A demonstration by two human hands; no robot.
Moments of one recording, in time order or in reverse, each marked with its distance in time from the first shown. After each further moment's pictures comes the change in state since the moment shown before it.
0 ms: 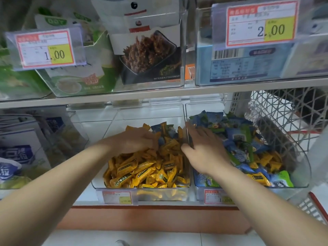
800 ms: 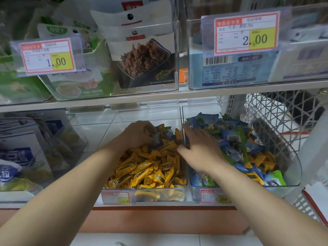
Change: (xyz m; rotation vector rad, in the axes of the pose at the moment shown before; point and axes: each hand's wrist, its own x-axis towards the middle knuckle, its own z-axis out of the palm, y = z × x) left_hand 0.041 -0.016 0.008 0.023 0.353 -0.002; right_hand 0.001 -0.001 -0.005 0.036 -0.003 -0.010
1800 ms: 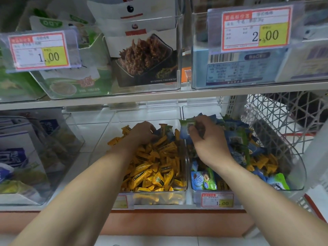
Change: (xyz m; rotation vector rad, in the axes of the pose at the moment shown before) left_hand 0.044 -0.007 0.030 0.121 -0.007 -0.147; right_hand 0.007 0.003 -0.011 0.587 0.365 -0.066
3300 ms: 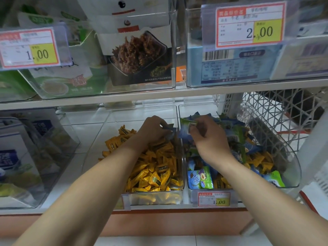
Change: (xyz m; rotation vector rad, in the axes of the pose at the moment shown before) left_hand 0.010 0.036 0.017 -0.173 0.100 0.178; right_hand 0.000 0.010 -0.007 0.013 0.013 0.059
